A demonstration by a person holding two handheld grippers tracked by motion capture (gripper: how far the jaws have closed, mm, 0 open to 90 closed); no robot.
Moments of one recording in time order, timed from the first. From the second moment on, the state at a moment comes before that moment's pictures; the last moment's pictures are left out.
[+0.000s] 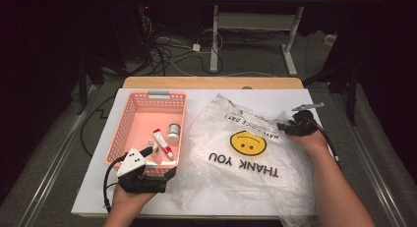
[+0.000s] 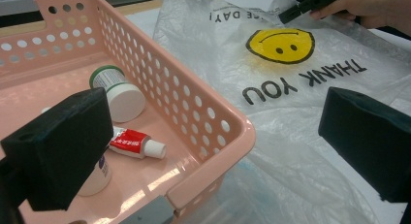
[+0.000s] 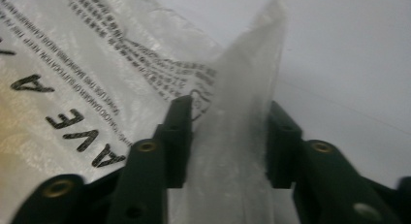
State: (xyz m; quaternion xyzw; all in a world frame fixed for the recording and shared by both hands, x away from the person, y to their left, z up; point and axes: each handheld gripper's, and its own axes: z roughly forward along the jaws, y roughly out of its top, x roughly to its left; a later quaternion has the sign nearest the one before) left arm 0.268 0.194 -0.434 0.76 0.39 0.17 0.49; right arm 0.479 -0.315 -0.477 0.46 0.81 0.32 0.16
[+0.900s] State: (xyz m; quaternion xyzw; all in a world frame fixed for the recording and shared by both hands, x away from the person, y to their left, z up) left arm 0.260 0.201 -0.432 0.76 0.38 0.17 0.51; right arm 0.459 -0.395 -0.462 0.59 0.68 0.35 0.25
